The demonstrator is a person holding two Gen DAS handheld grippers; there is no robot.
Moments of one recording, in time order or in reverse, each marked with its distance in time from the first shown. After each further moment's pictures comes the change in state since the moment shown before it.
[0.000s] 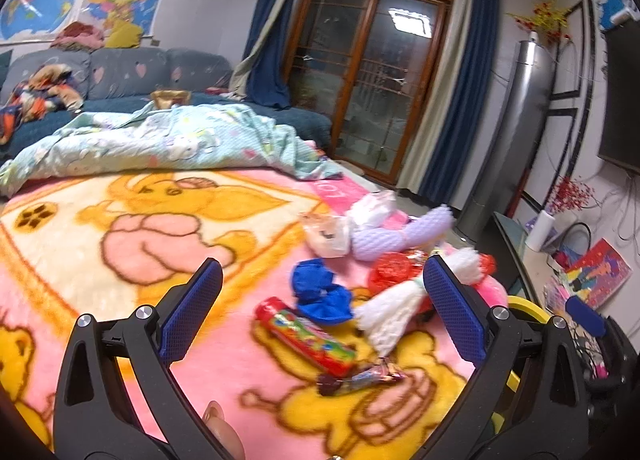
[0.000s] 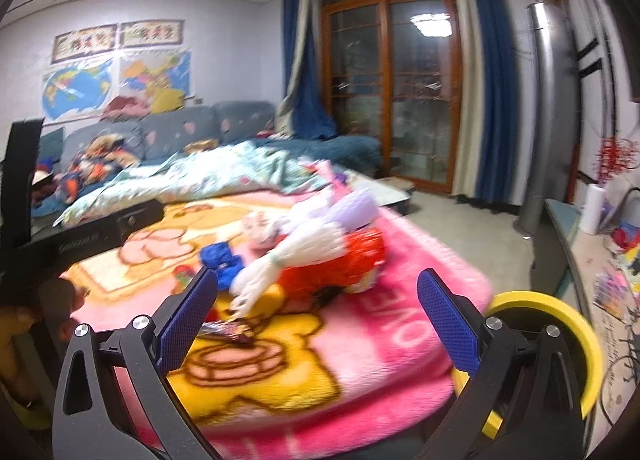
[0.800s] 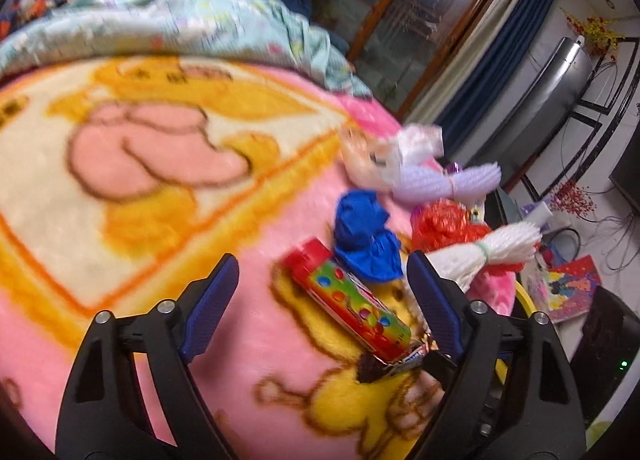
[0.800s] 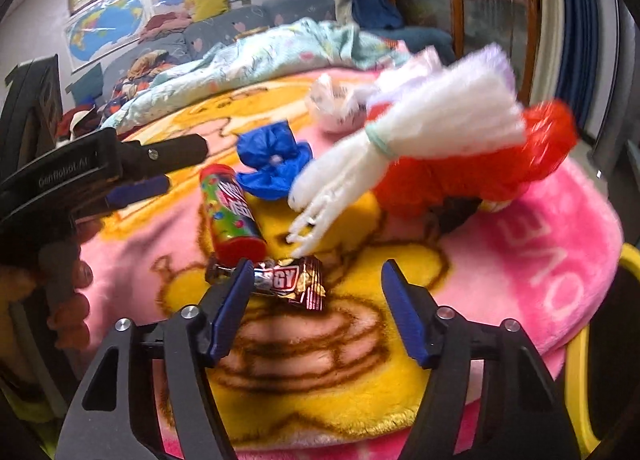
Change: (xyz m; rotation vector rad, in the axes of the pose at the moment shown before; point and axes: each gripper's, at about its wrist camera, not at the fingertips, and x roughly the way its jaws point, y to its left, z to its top) left arm 0.070 0.047 -0.022 -0.207 0.334 -0.077; right arm 0.113 0.027 -0.033 0.008 0.421 0.247
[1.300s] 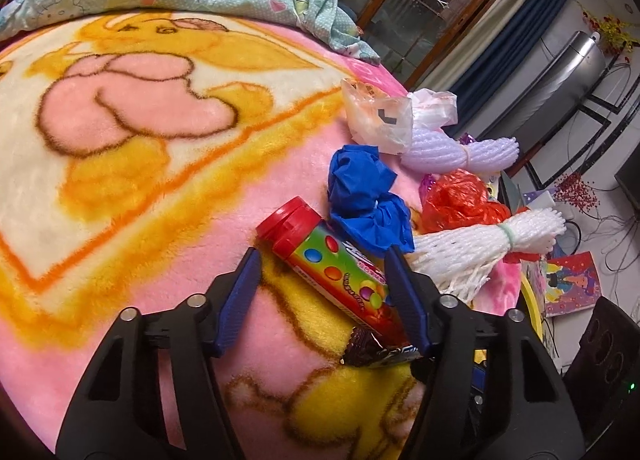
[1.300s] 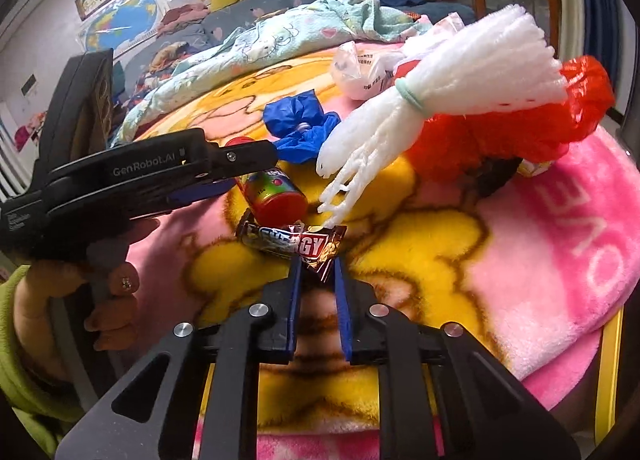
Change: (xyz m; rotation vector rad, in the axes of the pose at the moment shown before) left arm 0.028 -0.002 -0.008 -0.033 0.092 0.003; right arm -0.001 -0.003 -0.014 0.020 0.064 0.137
